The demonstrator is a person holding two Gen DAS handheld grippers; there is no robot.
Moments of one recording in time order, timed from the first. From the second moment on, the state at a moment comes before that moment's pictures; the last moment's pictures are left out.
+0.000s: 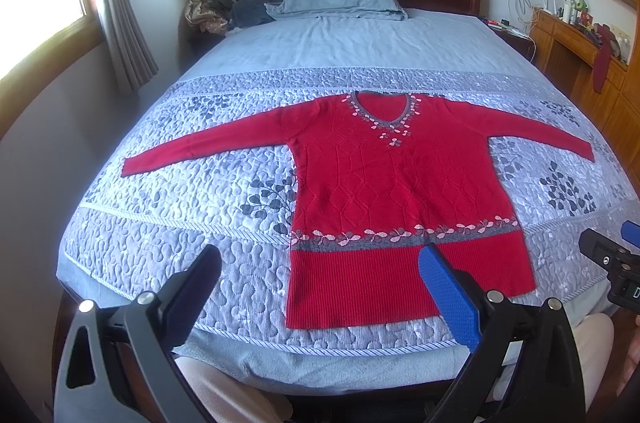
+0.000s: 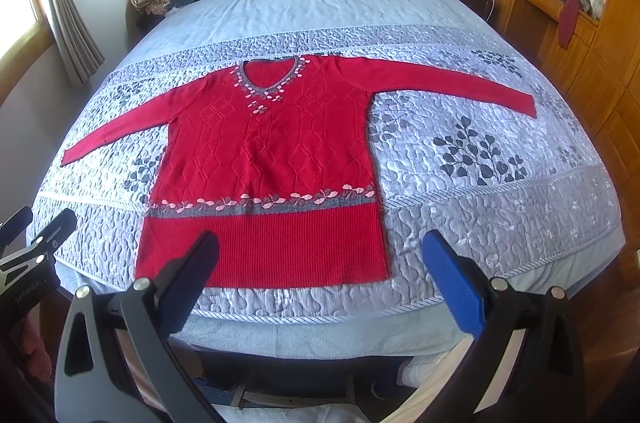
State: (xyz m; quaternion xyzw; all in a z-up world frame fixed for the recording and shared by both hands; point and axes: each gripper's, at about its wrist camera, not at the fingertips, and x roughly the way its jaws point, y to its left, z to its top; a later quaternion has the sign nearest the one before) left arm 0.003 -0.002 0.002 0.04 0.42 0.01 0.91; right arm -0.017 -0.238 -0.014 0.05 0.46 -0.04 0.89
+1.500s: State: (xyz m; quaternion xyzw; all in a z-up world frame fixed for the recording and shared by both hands) left arm 0.008 -0.002 -0.004 0.05 0.42 0.02 0.91; right arm -0.011 -0.240 -0.022 0.05 0.46 -0.04 0.88
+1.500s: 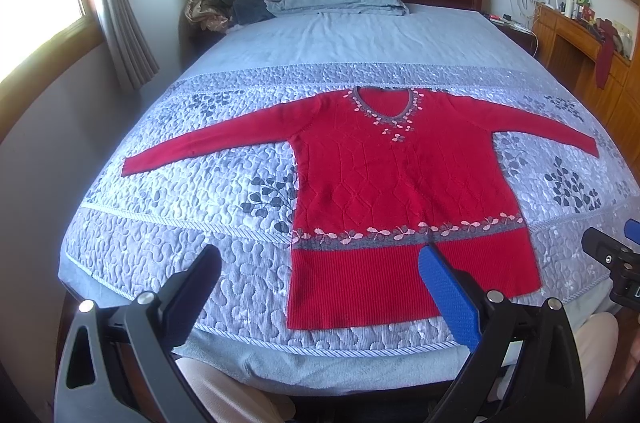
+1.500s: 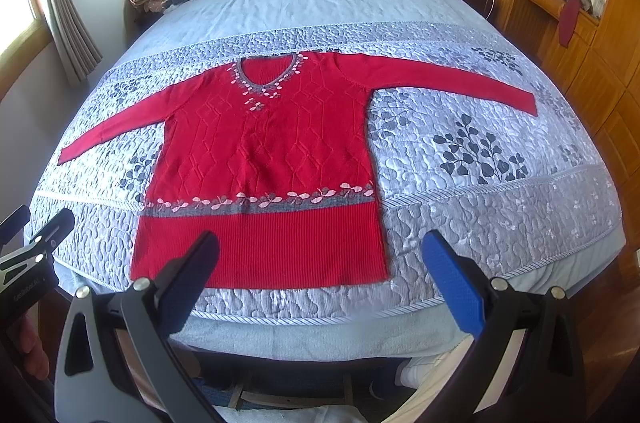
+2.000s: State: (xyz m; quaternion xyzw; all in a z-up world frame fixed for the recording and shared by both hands) left arm 0.133 -0.071 -0.028 0.06 0.45 0.01 0.89; right arm 0.093 -0.391 -0.019 0.06 0.47 -0.11 0.87
